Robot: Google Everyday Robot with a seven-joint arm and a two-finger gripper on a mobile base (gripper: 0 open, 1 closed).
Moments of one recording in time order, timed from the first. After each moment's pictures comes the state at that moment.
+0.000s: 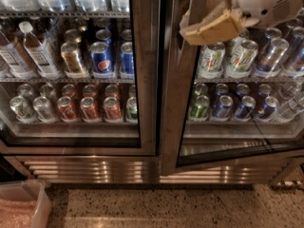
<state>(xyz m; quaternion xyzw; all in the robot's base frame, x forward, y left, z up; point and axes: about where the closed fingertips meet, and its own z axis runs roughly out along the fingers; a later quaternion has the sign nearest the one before) 0.471 -0.067 1.065 -0.66 0.57 0.20 0.45</state>
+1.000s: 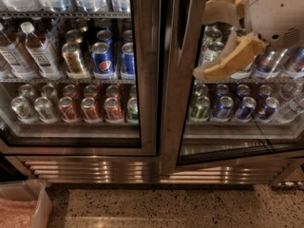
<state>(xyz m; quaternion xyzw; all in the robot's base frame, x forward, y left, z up) 0.463 -0.087 1.050 -0.62 0.57 0.20 0.50</state>
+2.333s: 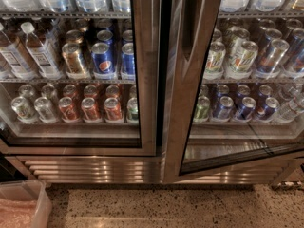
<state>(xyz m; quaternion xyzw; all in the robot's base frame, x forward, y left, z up) 0.323 -0.212 1.139 -0.49 0.68 -0.05 0.55</state>
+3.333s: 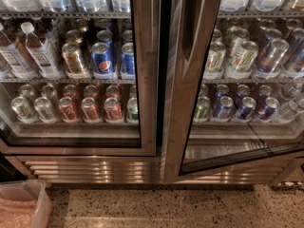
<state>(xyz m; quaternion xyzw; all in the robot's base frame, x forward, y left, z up) 0.300 -0.208 1.184 -0.48 0.66 -0.11 0.56</state>
